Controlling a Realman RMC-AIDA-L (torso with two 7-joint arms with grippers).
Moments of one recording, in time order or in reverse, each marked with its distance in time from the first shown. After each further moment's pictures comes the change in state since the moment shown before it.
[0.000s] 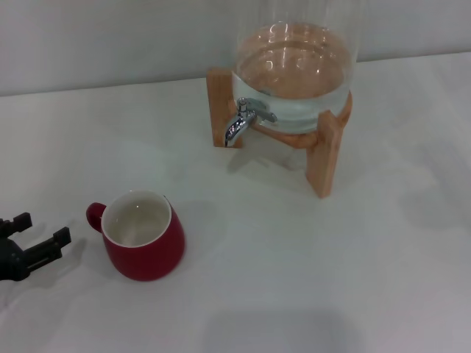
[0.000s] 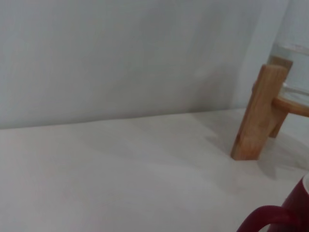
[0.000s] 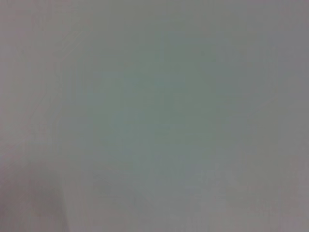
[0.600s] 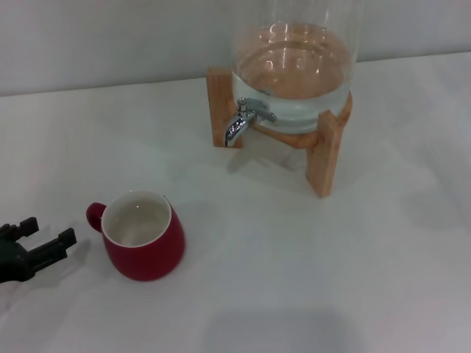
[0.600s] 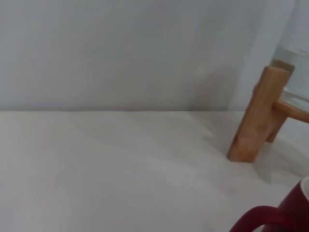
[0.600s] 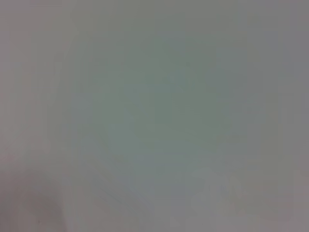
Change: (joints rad) left arm -0.011 -0.001 -0.003 -0.026 0.005 -0.010 -0.054; right arm 0.000 -0.003 0.000 -0.012 0.024 0.003 -0.012
